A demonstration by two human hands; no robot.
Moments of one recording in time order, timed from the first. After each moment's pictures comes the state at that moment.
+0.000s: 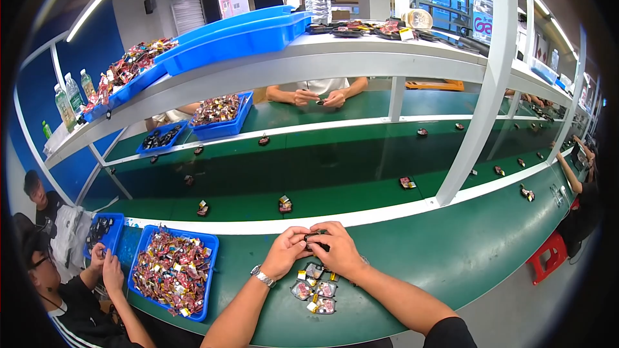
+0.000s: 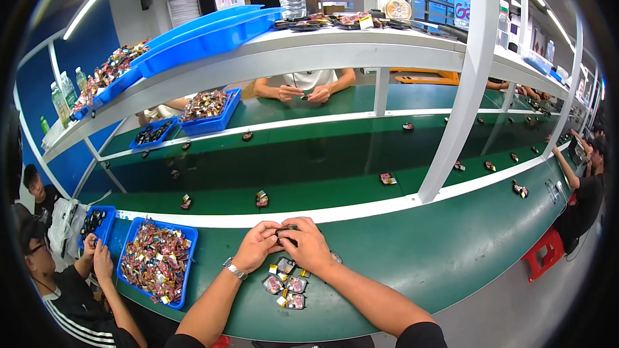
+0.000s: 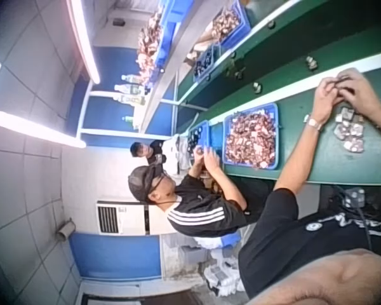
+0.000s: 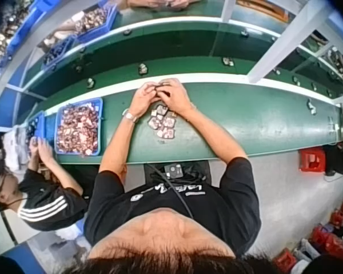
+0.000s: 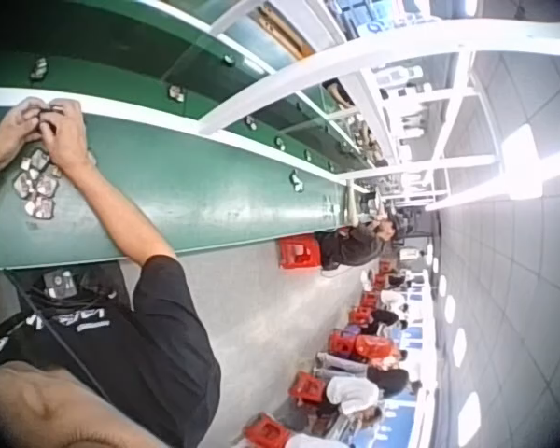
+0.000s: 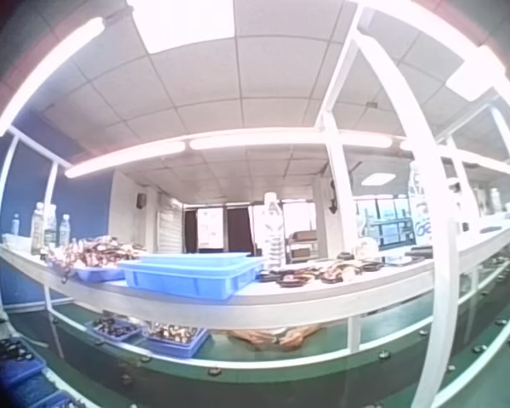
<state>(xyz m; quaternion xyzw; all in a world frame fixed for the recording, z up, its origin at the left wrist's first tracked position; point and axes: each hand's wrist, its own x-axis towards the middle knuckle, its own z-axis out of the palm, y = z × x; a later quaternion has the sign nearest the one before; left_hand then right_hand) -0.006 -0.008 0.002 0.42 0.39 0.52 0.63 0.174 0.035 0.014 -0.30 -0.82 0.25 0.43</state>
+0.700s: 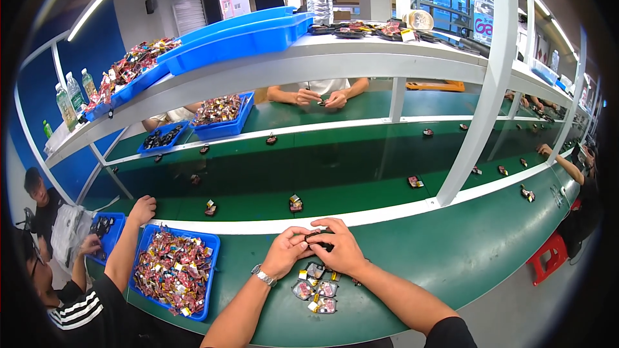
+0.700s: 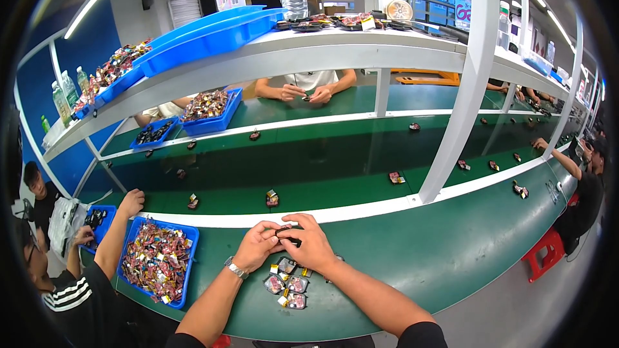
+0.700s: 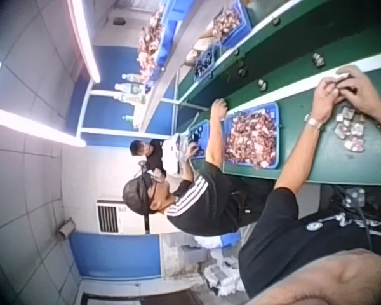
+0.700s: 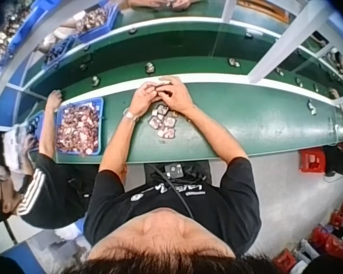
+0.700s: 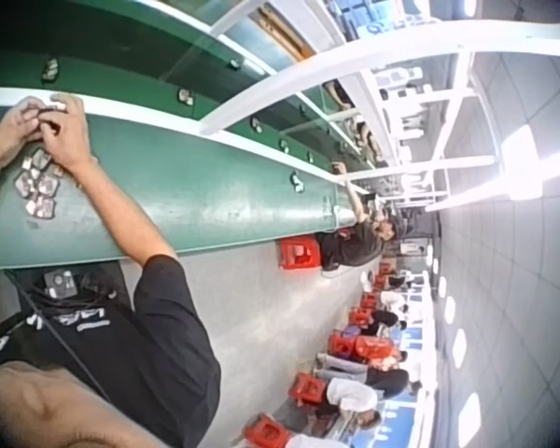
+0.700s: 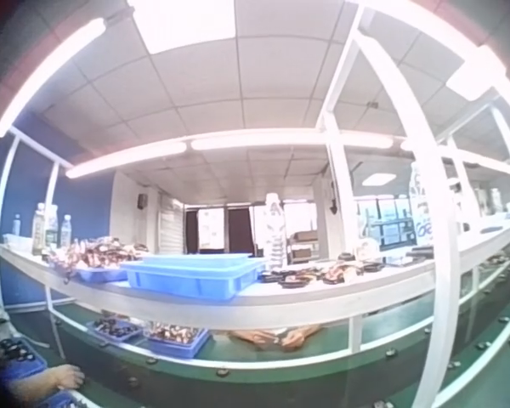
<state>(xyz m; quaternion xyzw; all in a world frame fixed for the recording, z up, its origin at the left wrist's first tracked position) -0.008 -0.008 0.000 0.41 0.36 0.54 0.64 0.176 0.036 0.019 -0.27 -0.81 0.26 0.44</state>
